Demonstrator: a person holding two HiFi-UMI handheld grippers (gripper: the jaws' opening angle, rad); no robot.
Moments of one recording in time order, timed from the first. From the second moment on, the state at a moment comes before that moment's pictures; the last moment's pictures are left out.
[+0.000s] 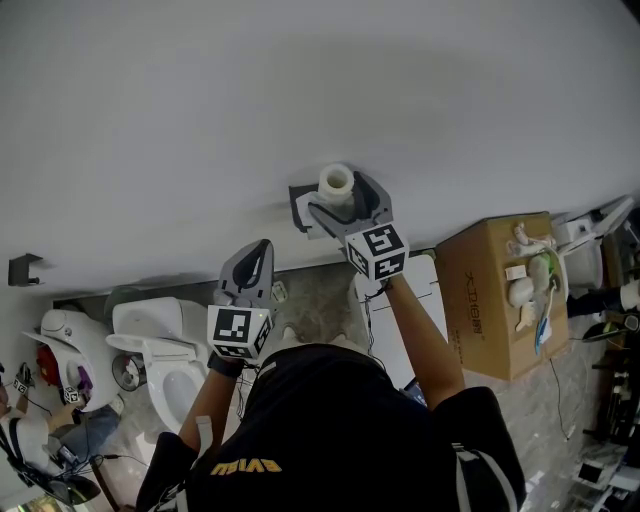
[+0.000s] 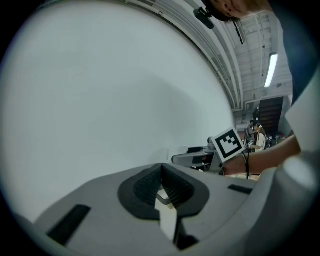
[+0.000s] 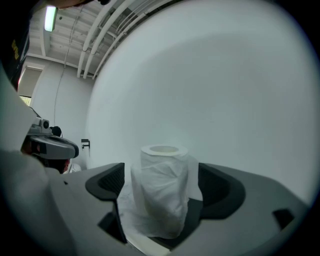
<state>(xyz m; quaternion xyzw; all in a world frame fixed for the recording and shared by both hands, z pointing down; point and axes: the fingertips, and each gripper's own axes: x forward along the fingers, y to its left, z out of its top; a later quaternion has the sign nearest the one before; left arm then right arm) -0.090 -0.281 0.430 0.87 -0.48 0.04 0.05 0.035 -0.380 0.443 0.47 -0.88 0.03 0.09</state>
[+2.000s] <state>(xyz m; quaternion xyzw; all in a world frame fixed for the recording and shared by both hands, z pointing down) -0.047 -0.031 0.438 0.84 -0.53 0.03 0.04 0.130 -0.083 0.414 0.50 -0.87 0.00 0.05</state>
